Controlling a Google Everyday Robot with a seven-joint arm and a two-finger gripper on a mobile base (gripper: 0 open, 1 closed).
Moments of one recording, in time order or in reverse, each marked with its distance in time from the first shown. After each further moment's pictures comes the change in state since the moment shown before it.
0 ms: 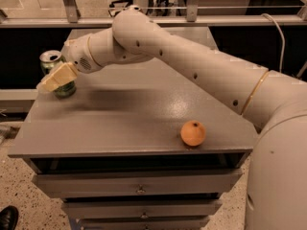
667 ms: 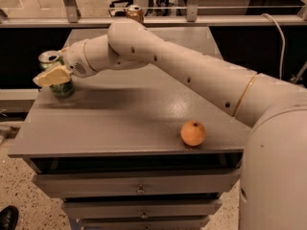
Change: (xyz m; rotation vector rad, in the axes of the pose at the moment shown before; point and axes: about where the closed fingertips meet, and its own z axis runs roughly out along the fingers) arm 0.007 0.001 0.021 -0.008 -0.032 0.016
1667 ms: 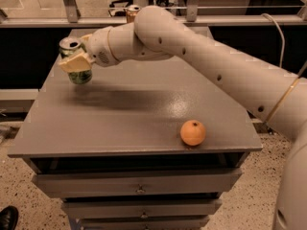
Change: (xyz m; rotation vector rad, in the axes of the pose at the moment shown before) arm -0.011 -0.019 -0.067 0.087 -0.004 -0.055
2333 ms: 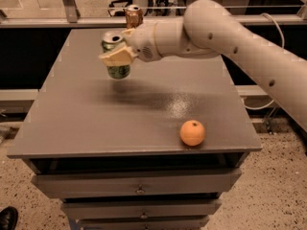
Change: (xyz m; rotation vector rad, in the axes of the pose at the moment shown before) arm 0.026 -0.032 -0.104 0.103 0.019 0.010
